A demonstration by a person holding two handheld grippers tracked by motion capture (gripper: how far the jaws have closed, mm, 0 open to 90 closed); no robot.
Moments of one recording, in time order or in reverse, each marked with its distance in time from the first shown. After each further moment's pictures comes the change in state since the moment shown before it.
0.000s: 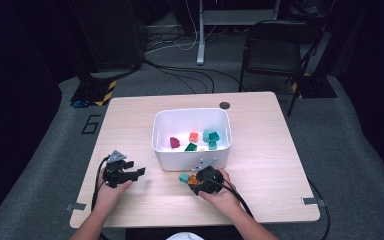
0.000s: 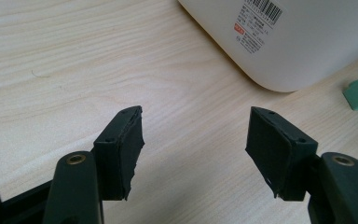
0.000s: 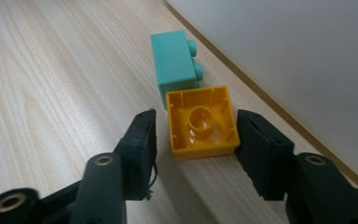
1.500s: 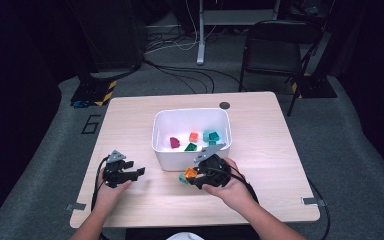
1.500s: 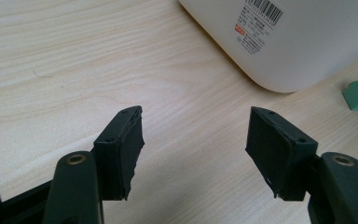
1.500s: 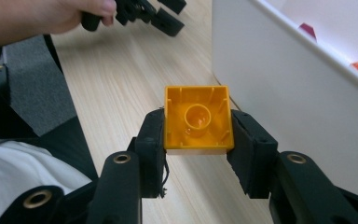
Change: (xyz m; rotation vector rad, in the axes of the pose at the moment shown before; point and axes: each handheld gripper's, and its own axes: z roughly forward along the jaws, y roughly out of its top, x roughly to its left) left arm 0.000 0.000 -0.001 0.010 -0.002 -0.002; right arm 0.017 0.055 -0.100 -0.062 0.144 -0.067
